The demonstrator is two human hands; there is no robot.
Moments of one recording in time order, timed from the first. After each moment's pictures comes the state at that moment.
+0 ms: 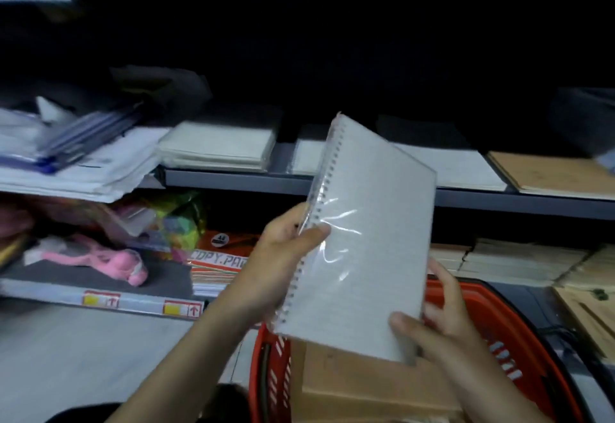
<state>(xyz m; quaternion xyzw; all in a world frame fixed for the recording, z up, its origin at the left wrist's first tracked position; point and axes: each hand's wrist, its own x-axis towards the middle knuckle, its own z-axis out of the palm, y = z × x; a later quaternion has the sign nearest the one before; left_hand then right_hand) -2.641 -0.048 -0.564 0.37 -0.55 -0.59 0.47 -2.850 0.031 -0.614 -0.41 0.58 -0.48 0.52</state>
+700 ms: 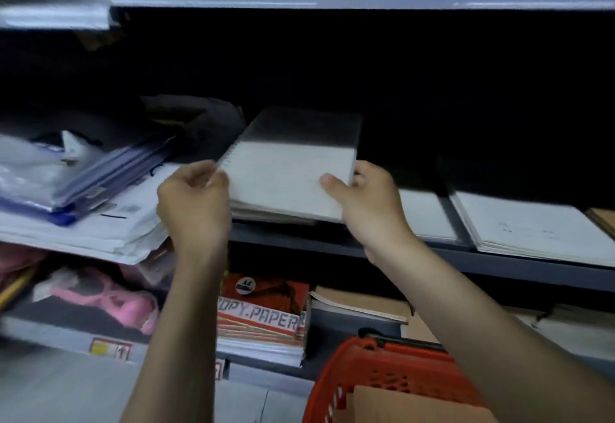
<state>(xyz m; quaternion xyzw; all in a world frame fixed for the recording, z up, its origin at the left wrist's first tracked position) -2.514 -0.202 -0.532 0.63 -0.35 -0.17 0.67 -2.699 -0.202 -0.522 -0.54 0.54 -0.52 0.37</state>
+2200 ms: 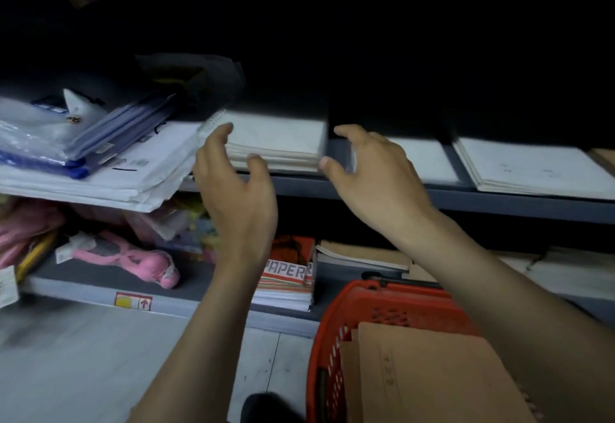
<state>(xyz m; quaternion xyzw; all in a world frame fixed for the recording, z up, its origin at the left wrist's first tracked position) -2.552 -0.153 -0.565 0.59 -0.48 -0.06 0.65 -2.705 -0.146 -0.526 -0.73 0.60 -0.32 0.08</state>
